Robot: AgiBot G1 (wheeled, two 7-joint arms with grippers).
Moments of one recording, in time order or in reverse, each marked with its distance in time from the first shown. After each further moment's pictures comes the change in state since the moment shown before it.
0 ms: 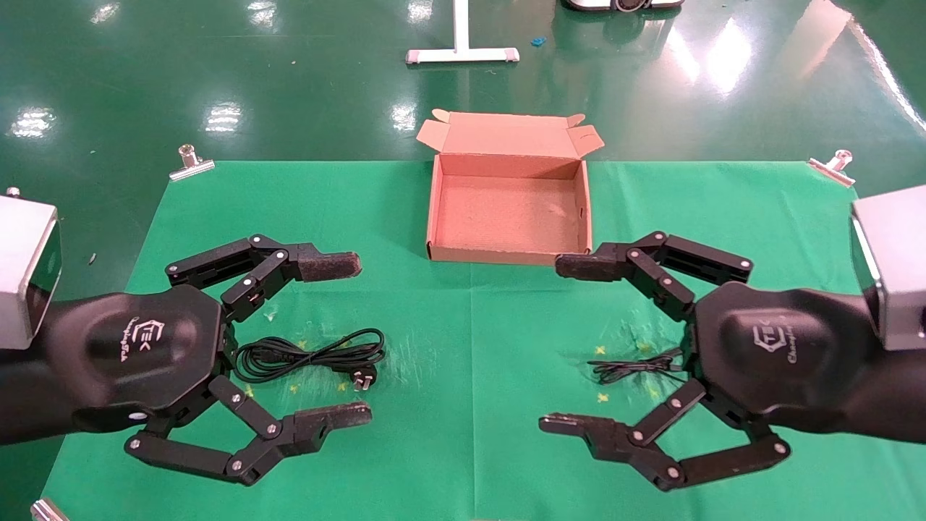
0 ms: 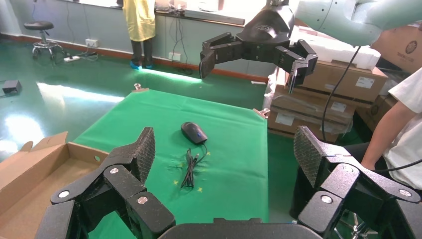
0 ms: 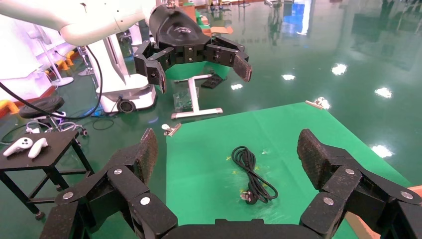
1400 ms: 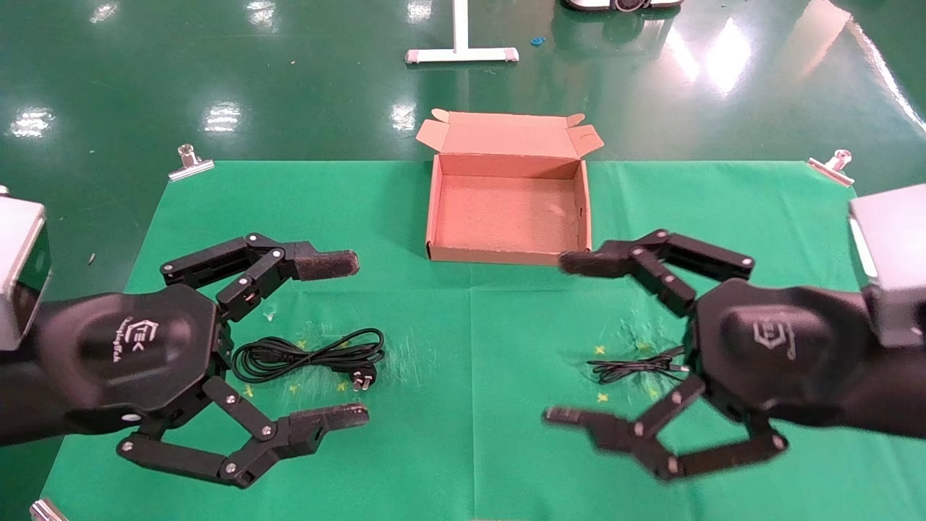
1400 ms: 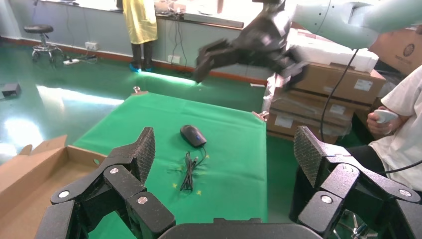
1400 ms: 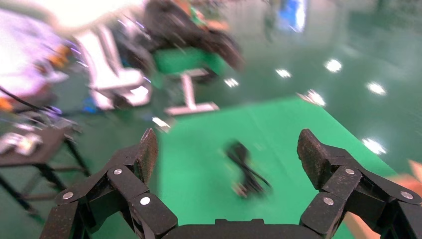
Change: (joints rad) left arm -0.038 -0.009 0.051 -0.025 0.117 0.009 -0.028; right arm -0.008 0.027 -0.010 0.010 -0.084 0.043 -0.024
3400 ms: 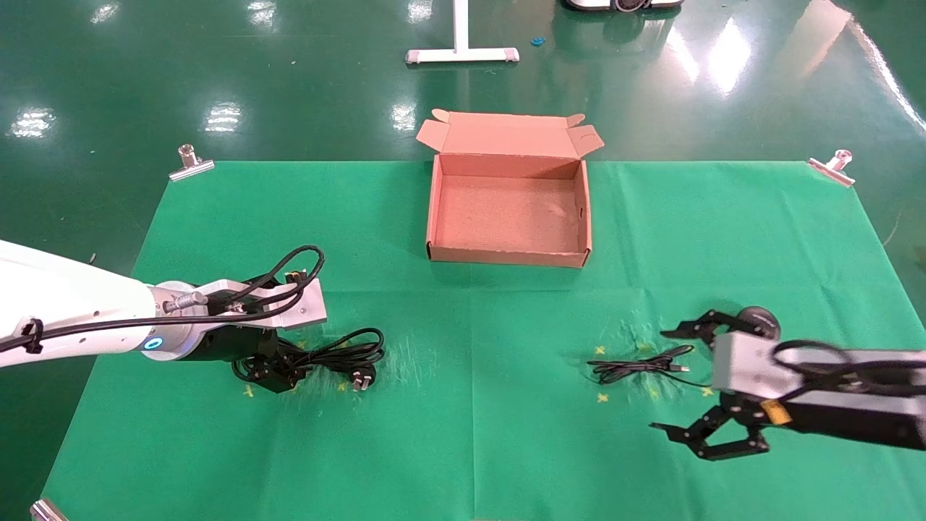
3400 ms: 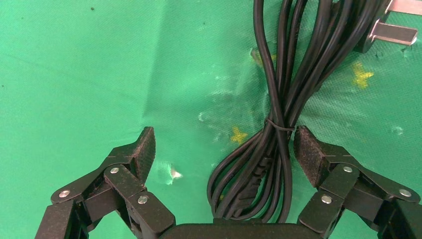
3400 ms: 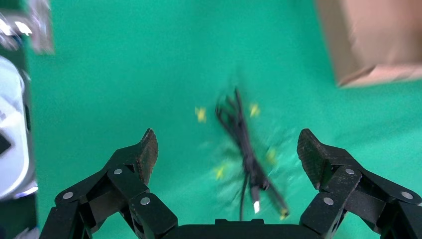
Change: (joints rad) left arm -0.313 0.314 0.474 -0.037 1.336 -0.193 -0.479; right arm 0.006 0.015 -0.148 0.032 -0.615 0.228 -0.059
